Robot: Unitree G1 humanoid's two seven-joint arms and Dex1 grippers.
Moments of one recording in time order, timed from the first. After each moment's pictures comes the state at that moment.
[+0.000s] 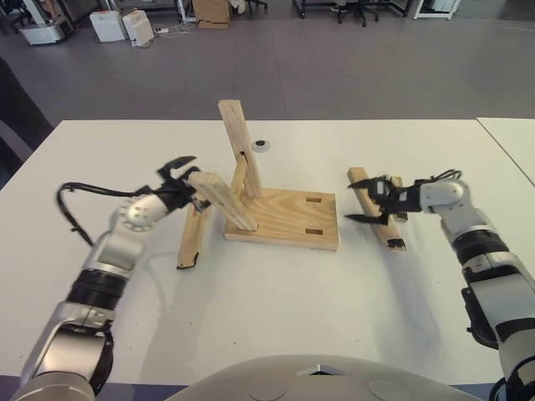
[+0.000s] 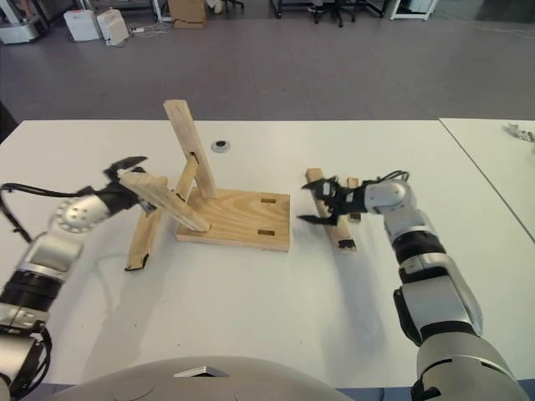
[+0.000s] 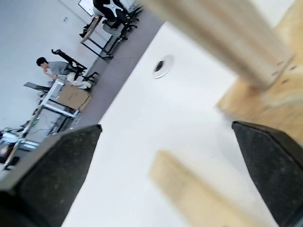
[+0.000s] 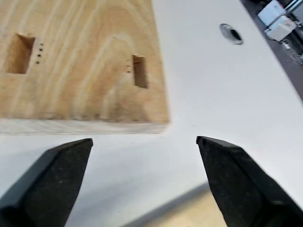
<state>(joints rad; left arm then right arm) -0.27 0.71 -0.11 0.10 0.00 0.05 -0.55 -0.66 -0.64 0.22 0.88 0.03 -0.38 1.12</state>
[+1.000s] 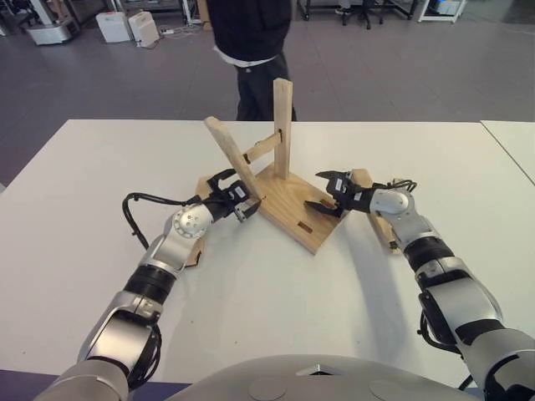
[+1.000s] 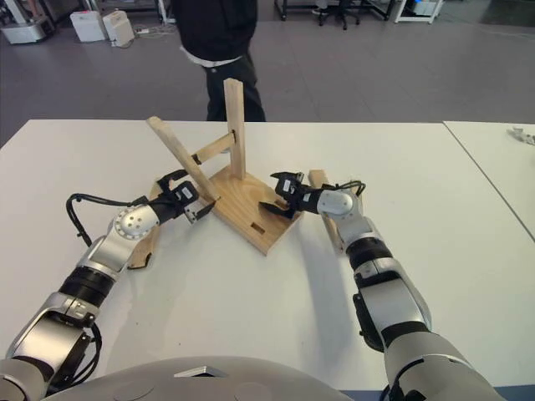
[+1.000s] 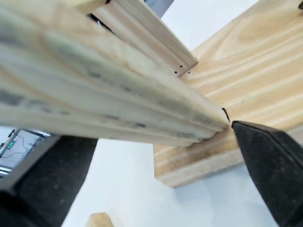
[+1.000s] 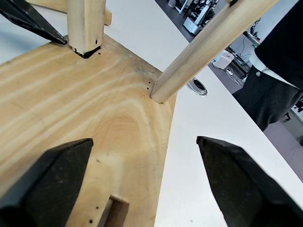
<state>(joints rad) -0.33 0.45 -0.28 0.28 0.19 -0.07 -0.46 -0.62 -0.36 0.23 0.85 -0.11 -0.34 0.74</state>
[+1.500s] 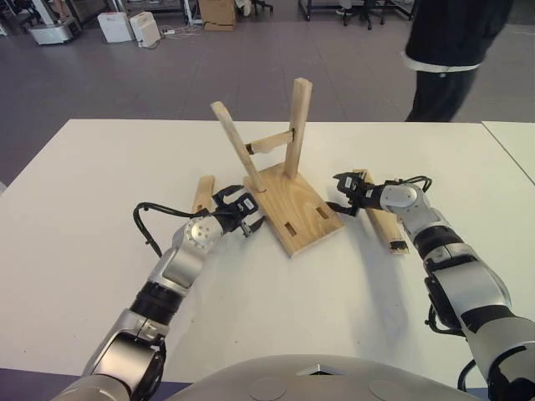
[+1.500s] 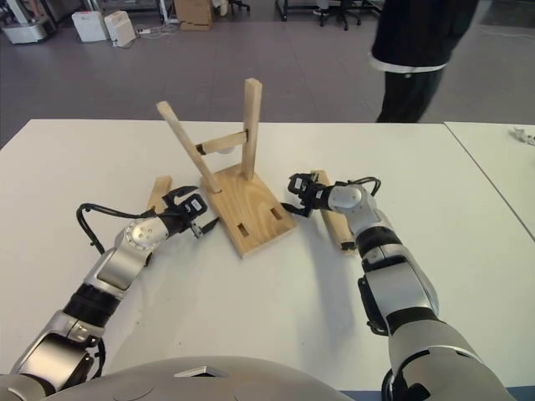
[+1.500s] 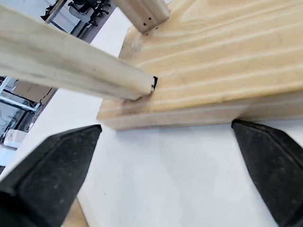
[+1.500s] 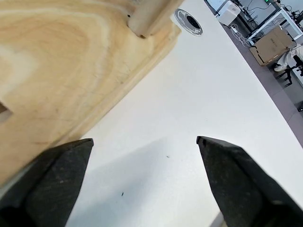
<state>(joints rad) -0.28 0.37 -0.35 0.11 0.29 0.28 -0.44 -0.66 -0.43 0.24 0.96 -0.19 -0.35 0.78</state>
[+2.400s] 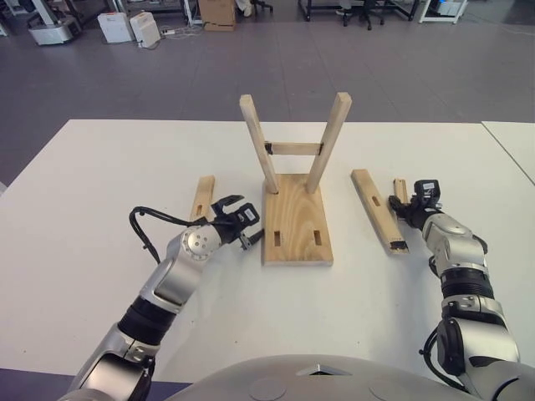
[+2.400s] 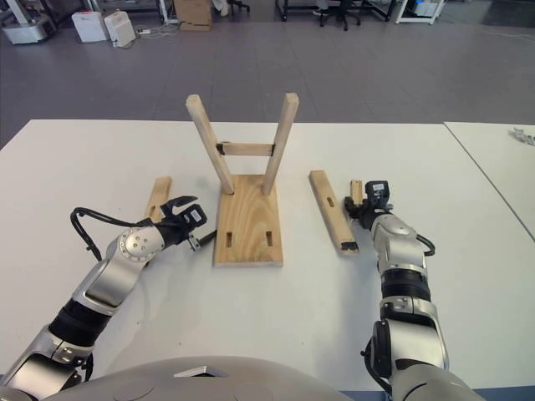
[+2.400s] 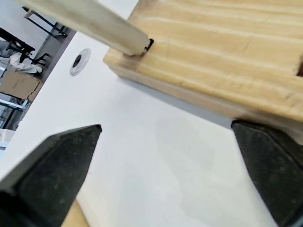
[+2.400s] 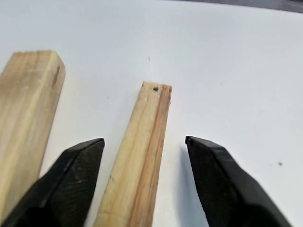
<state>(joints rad) -0.17 0.44 -0.39 -0.19 0.29 0.48 -0.56 -0.35 -0.38 -0.23 0.50 0.13 0.41 0.26</state>
